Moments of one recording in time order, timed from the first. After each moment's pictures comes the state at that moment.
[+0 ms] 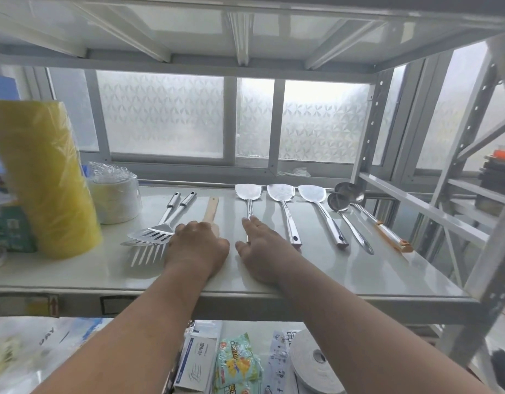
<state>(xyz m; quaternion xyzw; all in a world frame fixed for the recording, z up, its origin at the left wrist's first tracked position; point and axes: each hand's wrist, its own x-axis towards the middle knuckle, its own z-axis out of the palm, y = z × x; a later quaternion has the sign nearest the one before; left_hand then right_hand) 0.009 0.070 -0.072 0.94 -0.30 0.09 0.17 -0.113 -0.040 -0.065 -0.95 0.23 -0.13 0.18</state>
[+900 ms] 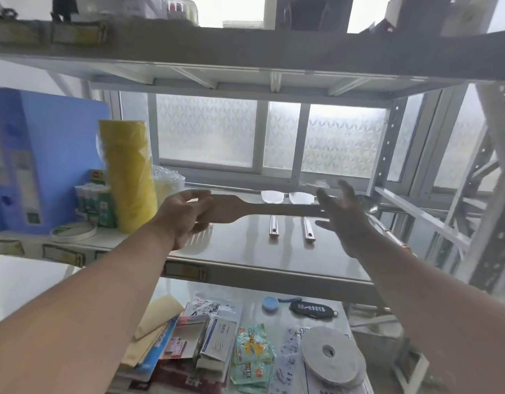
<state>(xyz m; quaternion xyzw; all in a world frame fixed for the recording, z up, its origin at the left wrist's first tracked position) 0.001 0.197 -0.003 0.62 -0.20 -0.17 0.74 -0.216 -0.059 0.008 -0.72 0.24 -0.38 0.52</state>
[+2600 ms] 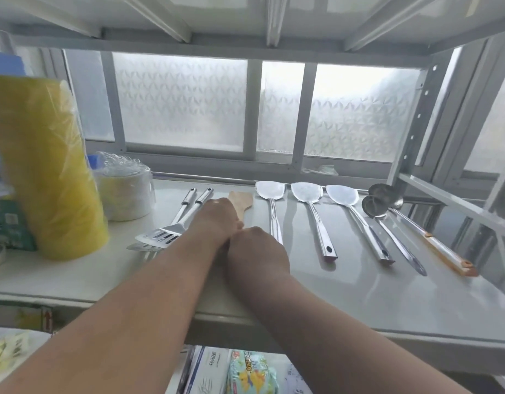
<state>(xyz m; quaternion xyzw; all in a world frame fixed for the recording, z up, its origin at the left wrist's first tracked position) 0.079 0.027 -0.044 0.91 -0.34 -0.02 0.25 -0.060 0.015 -0.049 -0.95 0.26 -0.15 0.11</state>
